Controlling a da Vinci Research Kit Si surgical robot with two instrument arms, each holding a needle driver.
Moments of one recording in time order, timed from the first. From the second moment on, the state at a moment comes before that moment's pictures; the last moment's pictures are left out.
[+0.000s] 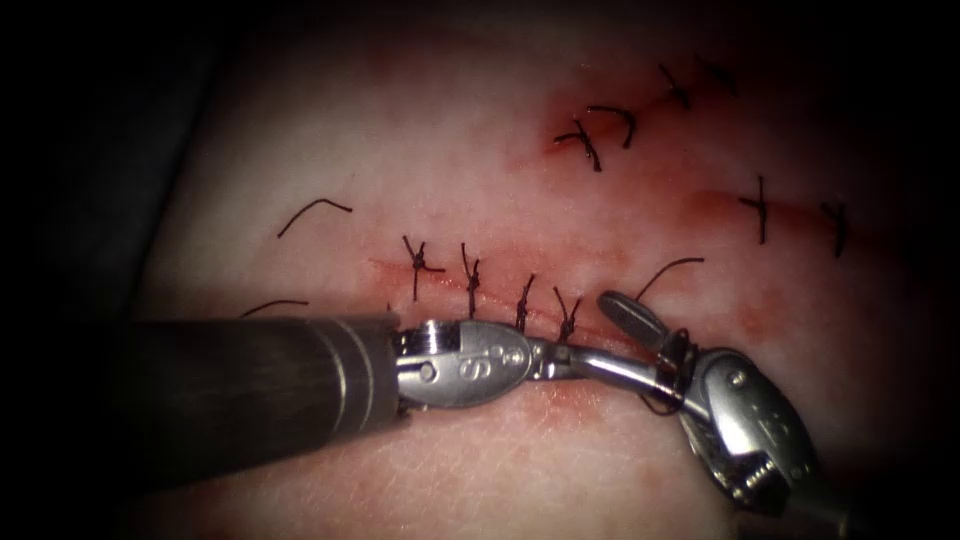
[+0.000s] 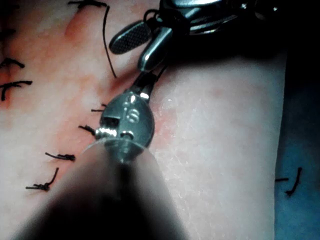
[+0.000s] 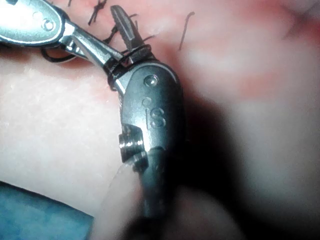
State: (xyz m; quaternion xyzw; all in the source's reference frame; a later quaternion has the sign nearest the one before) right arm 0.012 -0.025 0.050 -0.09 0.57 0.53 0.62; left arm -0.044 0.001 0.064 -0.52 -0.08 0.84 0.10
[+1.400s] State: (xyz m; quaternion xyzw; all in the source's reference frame) right arm 0.009 -0.023 0.053 -0.08 0.48 0.66 0.57; left arm -0.046 0.003 0.065 -0.52 -0.09 0.84 0.10
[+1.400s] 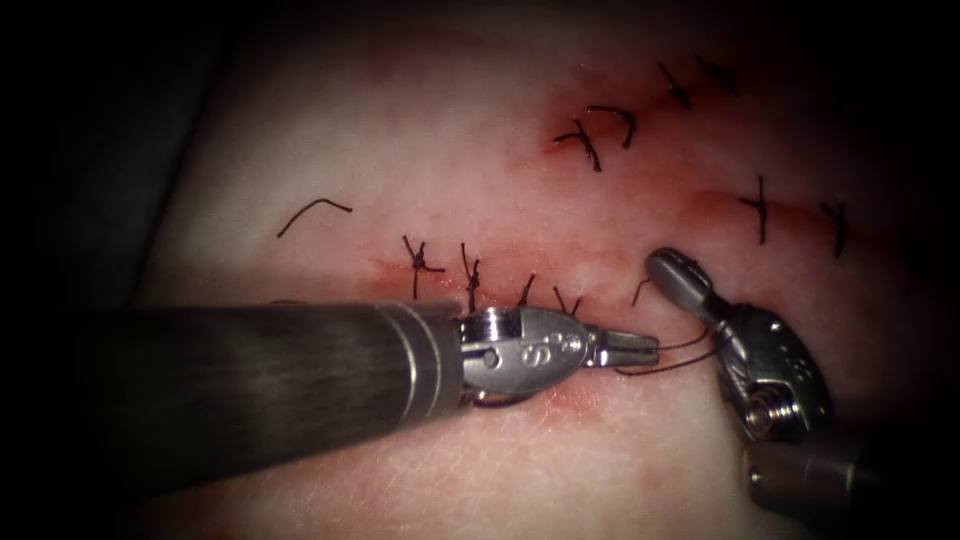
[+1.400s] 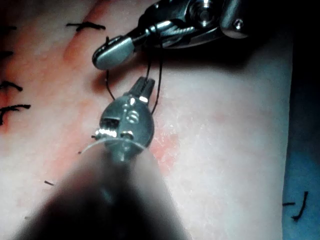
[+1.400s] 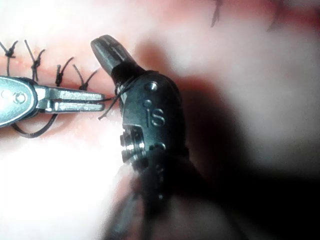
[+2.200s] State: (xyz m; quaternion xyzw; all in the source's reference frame) right arm 0.011 -0.030 0.052 -0.14 0.49 0.60 0.62; left arm -0.045 0.020 0.070 -0.48 -0.09 0.85 0.17
